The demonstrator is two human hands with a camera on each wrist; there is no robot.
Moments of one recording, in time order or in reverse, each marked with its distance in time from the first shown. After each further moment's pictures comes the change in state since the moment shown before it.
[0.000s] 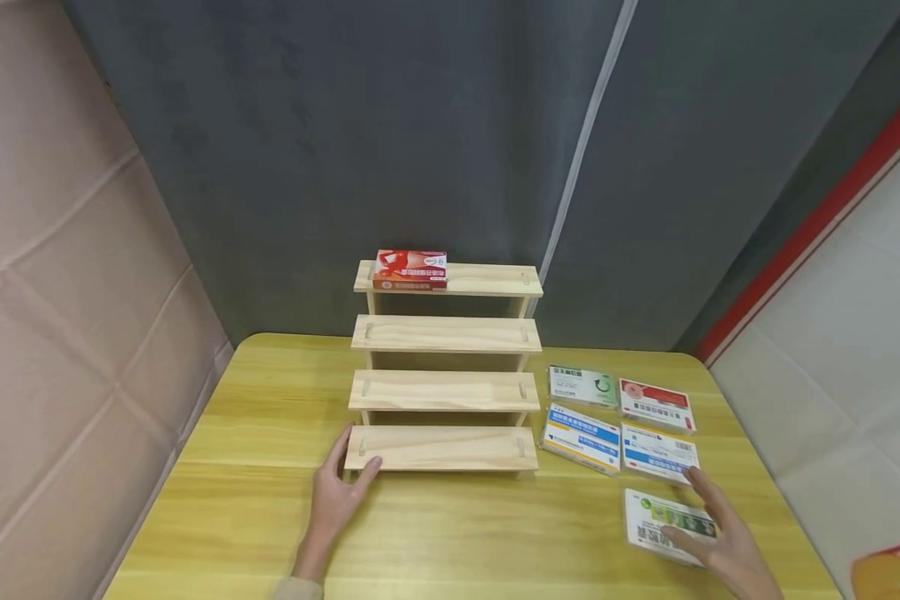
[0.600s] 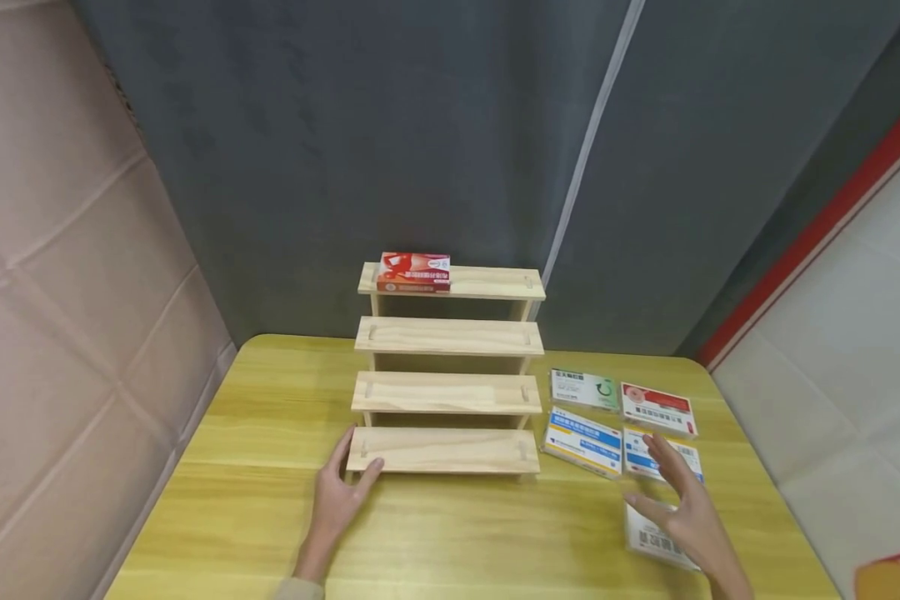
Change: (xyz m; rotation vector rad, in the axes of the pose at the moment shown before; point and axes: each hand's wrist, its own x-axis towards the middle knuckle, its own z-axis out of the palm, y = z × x) left_hand -0.003 0.007 -0.001 0.093 0.024 0.015; right_hand 0.013 -0.053 0.027 0.034 0.146 -0.356
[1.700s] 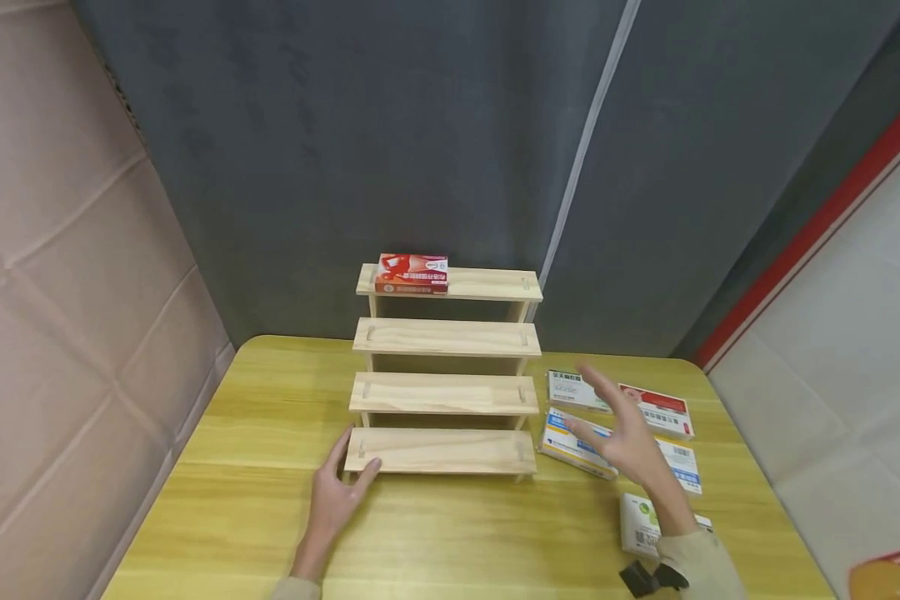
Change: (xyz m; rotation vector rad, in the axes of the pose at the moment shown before) left_hand 0.001 -0.001 0.000 -0.031 -0.011 -0.004; right_hand 0.075 -0.080 0.021 0.004 -0.036 -0.298
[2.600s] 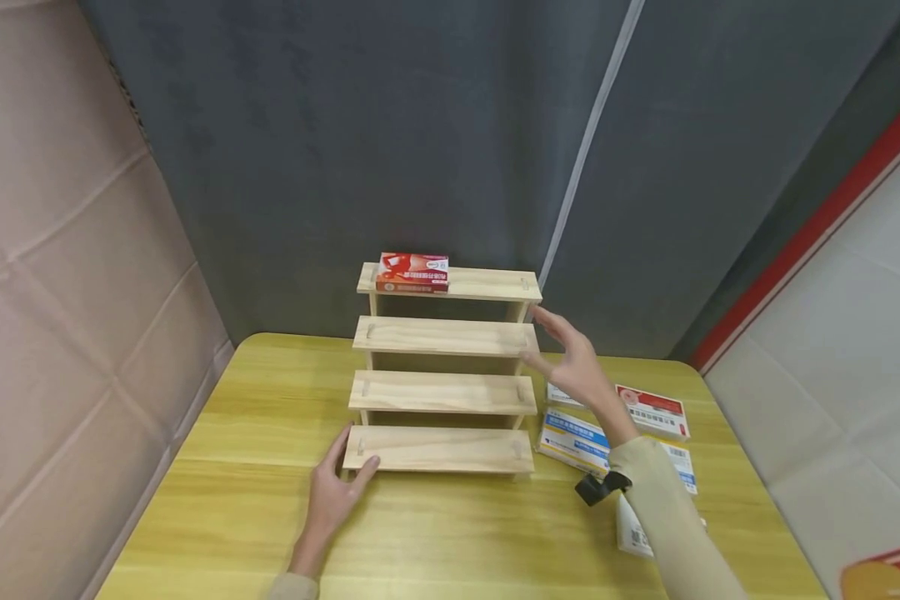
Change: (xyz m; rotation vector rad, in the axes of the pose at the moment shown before) left_hand 0.006 -0.046 0.004 0.039 -0.008 0.009; right_hand 0.095 -0.027 0.020 0.062 -0.071 -0.052
